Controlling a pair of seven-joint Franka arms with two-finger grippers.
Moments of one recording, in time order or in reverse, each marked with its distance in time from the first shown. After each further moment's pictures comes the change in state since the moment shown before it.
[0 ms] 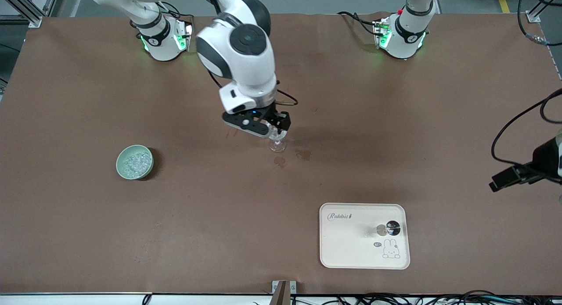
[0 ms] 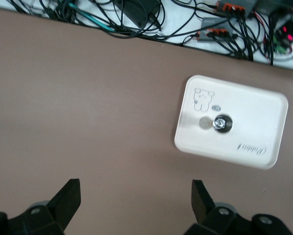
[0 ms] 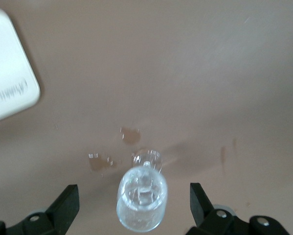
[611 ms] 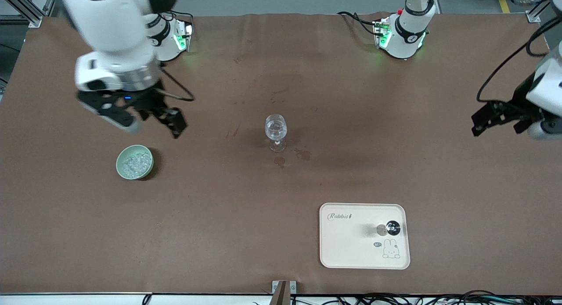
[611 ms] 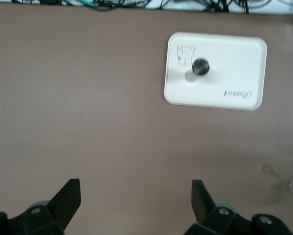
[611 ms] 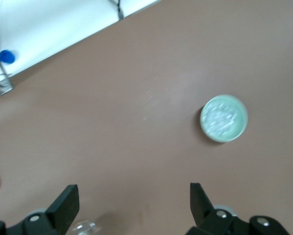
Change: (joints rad) left arm -0.279 -0.352 0.291 -0.303 -0.144 -0.068 0.090; right arm -0.342 -0.263 -0.005 0.004 -0.022 -0.230 -0.307
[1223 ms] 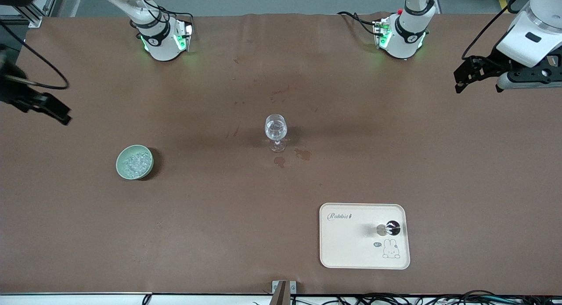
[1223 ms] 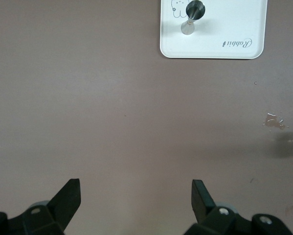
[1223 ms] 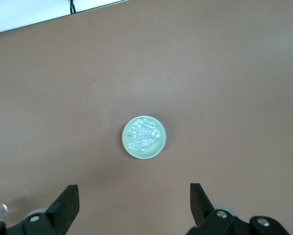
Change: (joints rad) left arm -0.081 -0.217 0.031 -0.246 -0.007 -0.032 0.009; right arm -0.056 -0.123 -0.395 -0.003 0.177 -0.130 -0.692
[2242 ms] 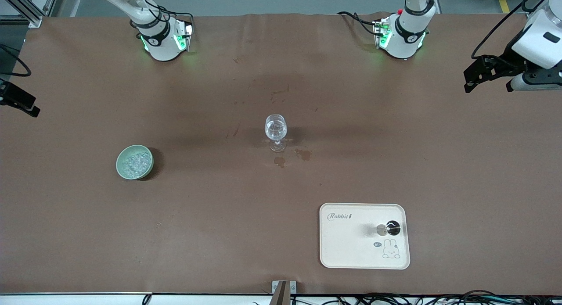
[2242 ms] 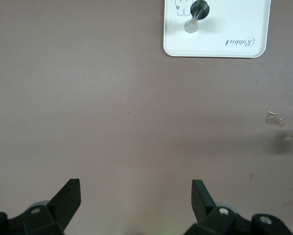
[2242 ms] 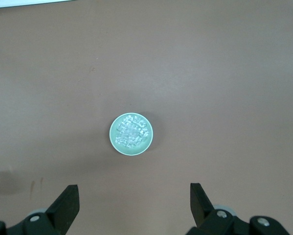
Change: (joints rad) left arm 0.003 0.077 0.020 0.120 0.000 -0.084 0.018; right arm 0.012 -0.011 -0.108 -0.016 0.073 0.003 -0.228
